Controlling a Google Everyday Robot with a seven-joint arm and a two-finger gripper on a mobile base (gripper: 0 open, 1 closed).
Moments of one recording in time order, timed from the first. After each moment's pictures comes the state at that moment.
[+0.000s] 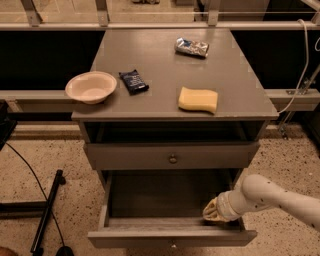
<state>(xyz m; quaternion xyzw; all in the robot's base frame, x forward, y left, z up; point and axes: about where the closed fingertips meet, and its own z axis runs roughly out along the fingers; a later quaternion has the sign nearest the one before) 0.484 -0.195 0.398 -0.74 0.62 0.13 0.24</state>
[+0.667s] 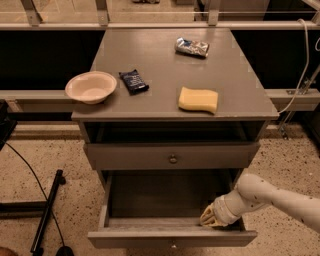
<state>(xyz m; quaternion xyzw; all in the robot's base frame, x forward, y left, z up) 0.454 -0.184 0.372 -0.75 0.59 0.20 0.20</state>
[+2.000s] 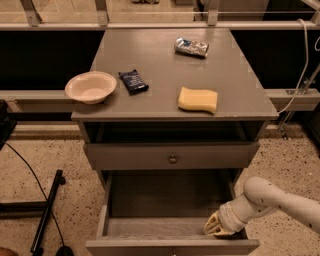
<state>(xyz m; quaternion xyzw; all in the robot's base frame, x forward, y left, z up) 0.417 -0.193 0.382 -0.74 0.59 0.26 0.18</state>
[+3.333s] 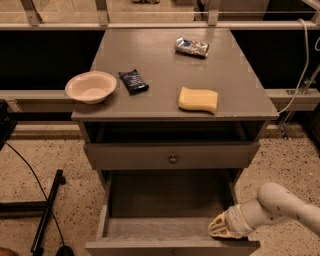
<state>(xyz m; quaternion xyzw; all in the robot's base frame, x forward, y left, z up) 0.411 -0.202 0.410 -0.74 0.58 0.24 0.24</state>
